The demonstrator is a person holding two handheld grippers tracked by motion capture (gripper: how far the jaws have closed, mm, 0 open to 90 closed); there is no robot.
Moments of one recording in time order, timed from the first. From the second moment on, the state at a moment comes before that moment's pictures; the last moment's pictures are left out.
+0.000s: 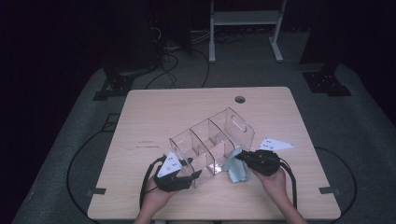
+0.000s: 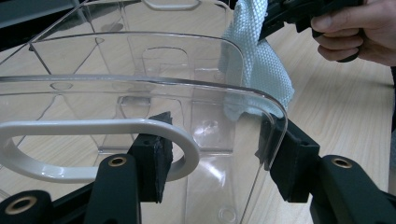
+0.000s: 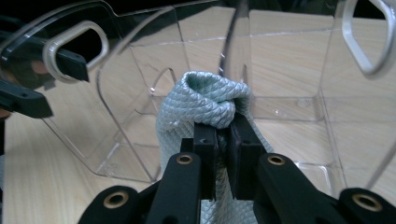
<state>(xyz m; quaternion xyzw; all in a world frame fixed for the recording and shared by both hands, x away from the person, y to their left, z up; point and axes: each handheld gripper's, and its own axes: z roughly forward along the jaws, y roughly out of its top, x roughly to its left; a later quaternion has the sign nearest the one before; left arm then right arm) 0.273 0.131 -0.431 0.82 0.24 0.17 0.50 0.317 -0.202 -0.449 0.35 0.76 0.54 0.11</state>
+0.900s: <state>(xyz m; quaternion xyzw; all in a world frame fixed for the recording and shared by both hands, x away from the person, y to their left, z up) 0.273 0.131 -0.431 0.82 0.24 0.17 0.49 0.292 -0.143 -0.454 0.28 0.80 0.52 0.06</state>
